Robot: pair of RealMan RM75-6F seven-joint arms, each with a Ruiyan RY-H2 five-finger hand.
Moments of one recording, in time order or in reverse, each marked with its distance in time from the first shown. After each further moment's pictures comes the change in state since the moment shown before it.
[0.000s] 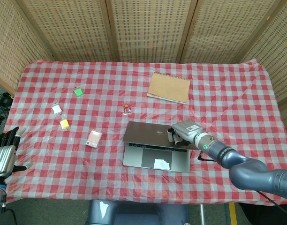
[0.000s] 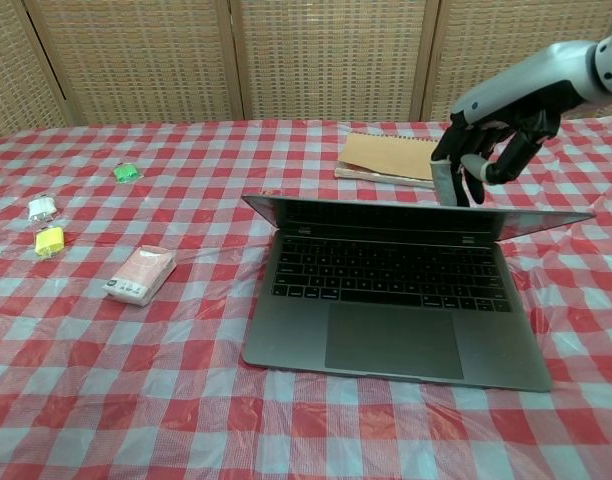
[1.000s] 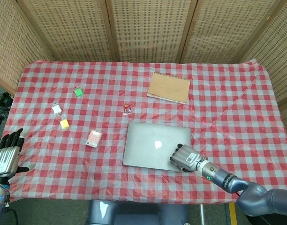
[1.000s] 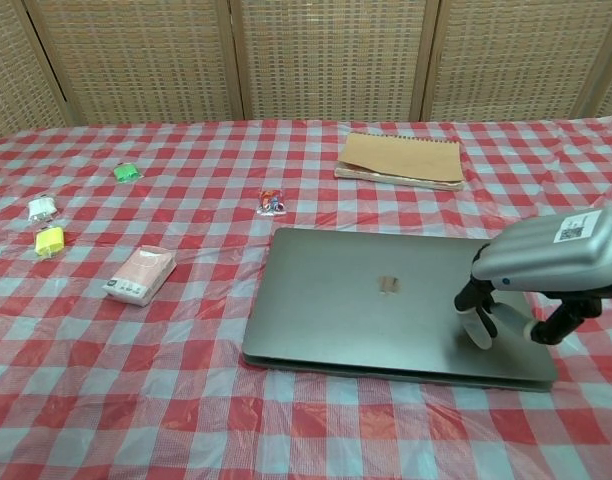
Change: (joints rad) left arm -0.012 -0.022 0.015 0.010 -0.008 -0.011 0.029; right arm -0.264 -0.251 -0.195 0.140 -0.693 0.283 -0.051
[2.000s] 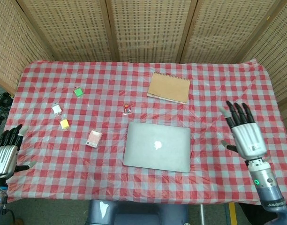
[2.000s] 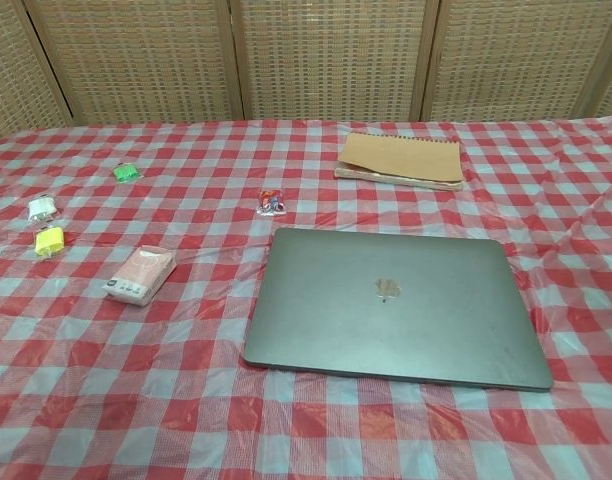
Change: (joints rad) left arm 0.029 -0.005 0.008 0.043 0.159 0.104 -0.136; right arm -0.484 0.128 0.153 -0.089 0.041 0.865 -0.133
